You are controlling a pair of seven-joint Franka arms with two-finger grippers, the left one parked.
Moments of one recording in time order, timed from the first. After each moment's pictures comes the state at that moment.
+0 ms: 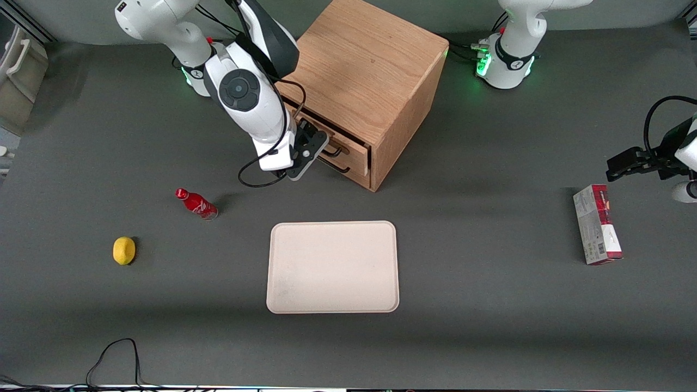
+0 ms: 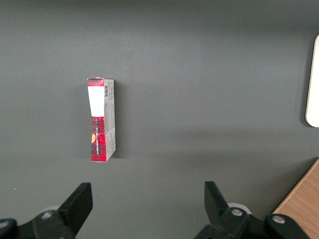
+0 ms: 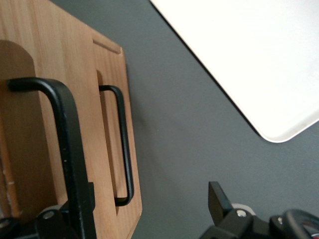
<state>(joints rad) 0.79 0.19 -0.16 -1.92 0.20 2.06 -0.32</state>
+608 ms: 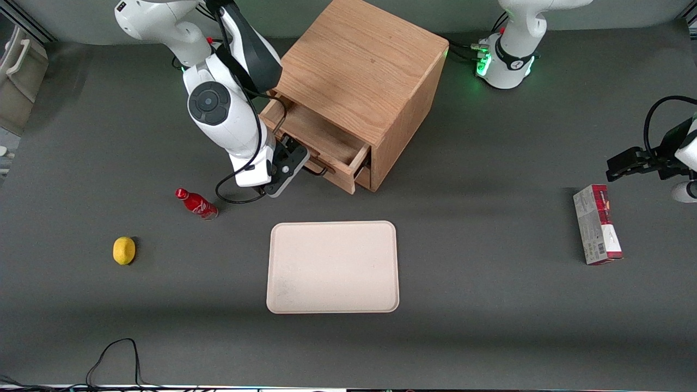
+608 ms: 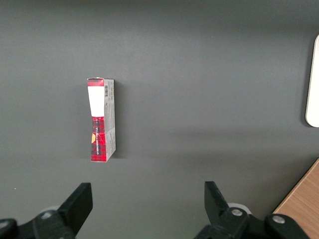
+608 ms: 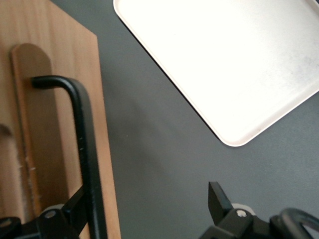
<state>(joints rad) 0.77 0.22 -0.22 -1.87 0.20 2.06 -0.41</state>
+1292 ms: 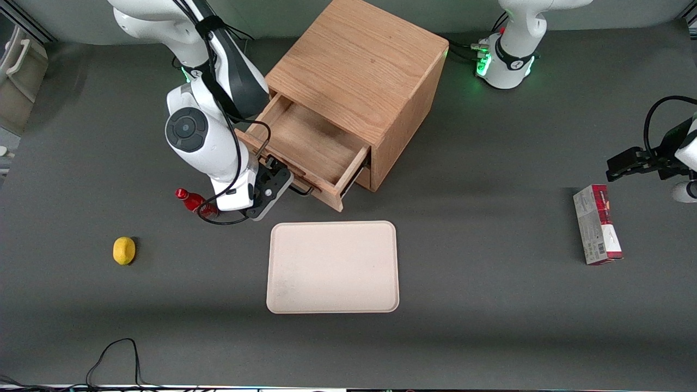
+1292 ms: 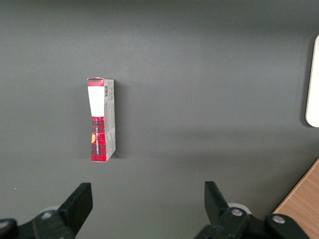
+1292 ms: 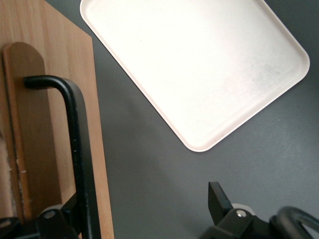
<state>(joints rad) 0.69 0.29 -0.23 -1.79 0.20 2.06 -0.51</state>
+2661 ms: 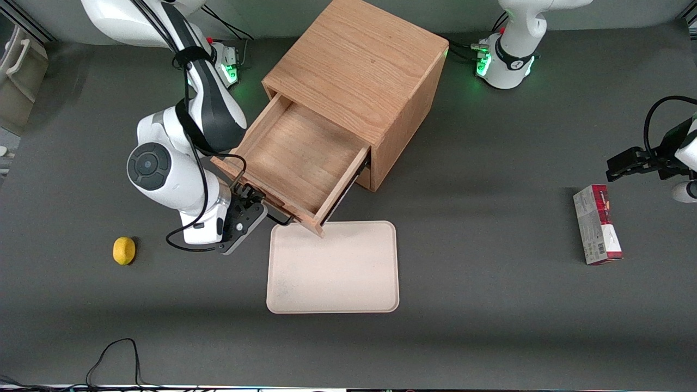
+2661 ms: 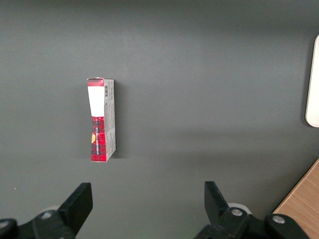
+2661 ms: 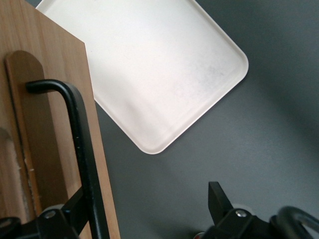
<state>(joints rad) 0.56 0.41 -0.23 -1.60 0.20 1.99 -0.54</state>
